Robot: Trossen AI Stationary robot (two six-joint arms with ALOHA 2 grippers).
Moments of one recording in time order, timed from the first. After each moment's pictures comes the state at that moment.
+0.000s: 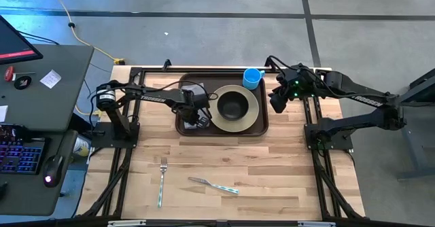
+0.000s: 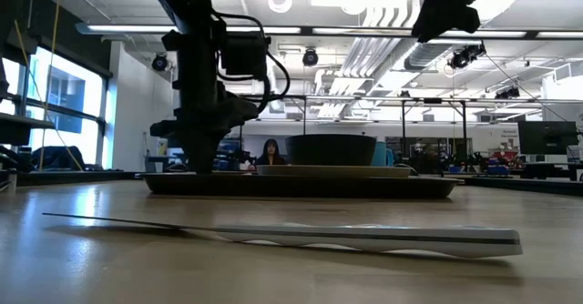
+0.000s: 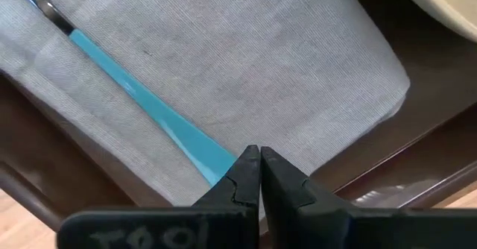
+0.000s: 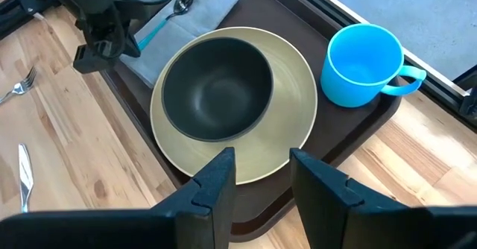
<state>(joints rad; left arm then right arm) 0.24 1.74 1.07 -0.72 0.04 -0.74 -0.31 1.04 1.17 -0.96 0.10 0.40</state>
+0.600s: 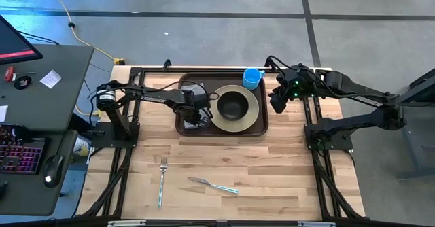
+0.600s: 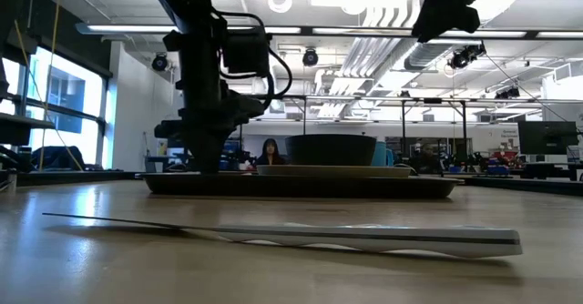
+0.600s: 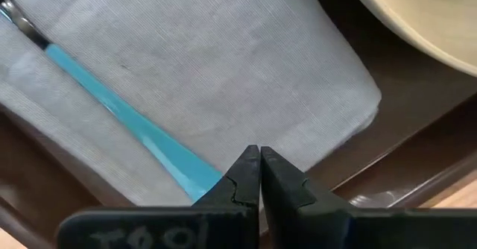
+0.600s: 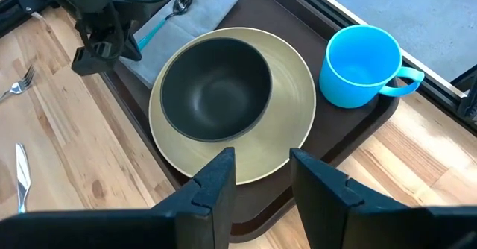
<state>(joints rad) 0.24 1.74 1.07 -0.68 0.04 -0.76 -0.31 1.04 1.17 -0.96 0.11 0.40</state>
